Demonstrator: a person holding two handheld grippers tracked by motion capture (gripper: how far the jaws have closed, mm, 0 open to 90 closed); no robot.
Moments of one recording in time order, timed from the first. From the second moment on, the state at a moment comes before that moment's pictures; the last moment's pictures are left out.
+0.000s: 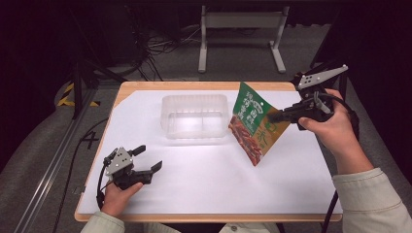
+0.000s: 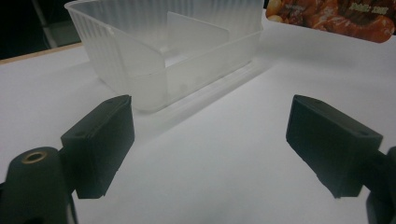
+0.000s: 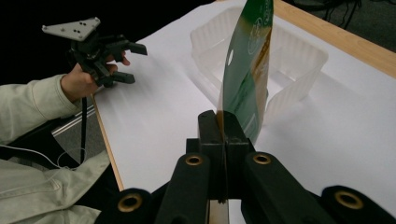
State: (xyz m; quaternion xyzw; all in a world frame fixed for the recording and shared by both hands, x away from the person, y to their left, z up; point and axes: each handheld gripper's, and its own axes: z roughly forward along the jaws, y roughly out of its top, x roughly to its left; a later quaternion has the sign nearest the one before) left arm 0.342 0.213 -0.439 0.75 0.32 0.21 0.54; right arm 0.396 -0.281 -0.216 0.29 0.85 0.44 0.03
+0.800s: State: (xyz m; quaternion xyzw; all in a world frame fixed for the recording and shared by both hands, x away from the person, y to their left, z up) left arm 0.337 0.219 -0.440 0.75 0.32 0.22 0.54; right arm 0.421 -0.261 -0.176 0.27 0.84 0.46 0.04
